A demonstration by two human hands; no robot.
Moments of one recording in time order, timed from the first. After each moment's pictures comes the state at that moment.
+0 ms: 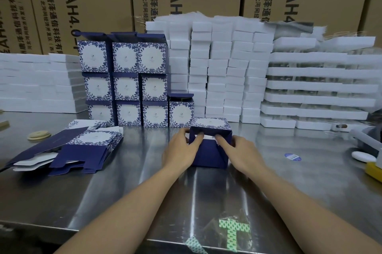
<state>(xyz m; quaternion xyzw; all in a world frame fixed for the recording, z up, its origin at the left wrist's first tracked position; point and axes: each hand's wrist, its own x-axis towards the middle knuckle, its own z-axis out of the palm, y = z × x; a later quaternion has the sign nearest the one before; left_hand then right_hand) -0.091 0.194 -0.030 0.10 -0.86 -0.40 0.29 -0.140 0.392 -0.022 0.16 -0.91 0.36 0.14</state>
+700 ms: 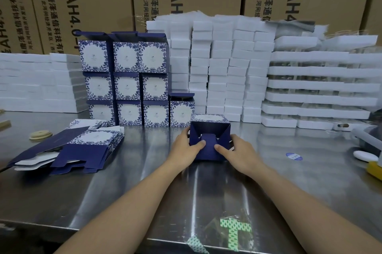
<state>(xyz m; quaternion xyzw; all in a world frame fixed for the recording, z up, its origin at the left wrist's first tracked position) -0.094 0.194 -0.030 0.01 -0.81 -0.53 0.24 -0.164 0.391 -0.039 0.21 -0.89 0.39 0.13</state>
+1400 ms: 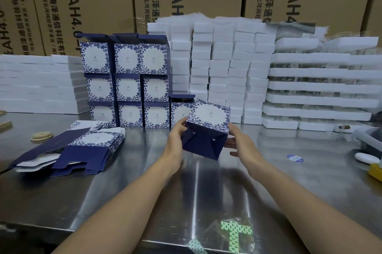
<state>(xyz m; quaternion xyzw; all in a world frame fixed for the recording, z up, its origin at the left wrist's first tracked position) -0.085 0.192 -0.005 0.04 -0.58 -0.78 0.21 -0.133 0.384 -0.005 0.15 -0.75 0.64 0.00</state>
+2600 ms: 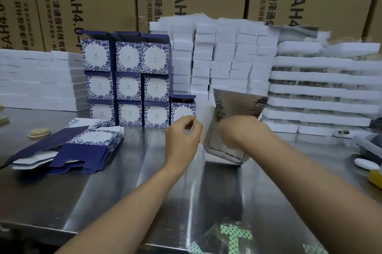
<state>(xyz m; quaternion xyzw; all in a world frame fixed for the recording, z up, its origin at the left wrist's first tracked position) -0.071 0.208 0.003 -0.07 -0.71 -0.50 0.49 -0.052 0.355 0.111 0.21 -0.96 -0.16 0.07</state>
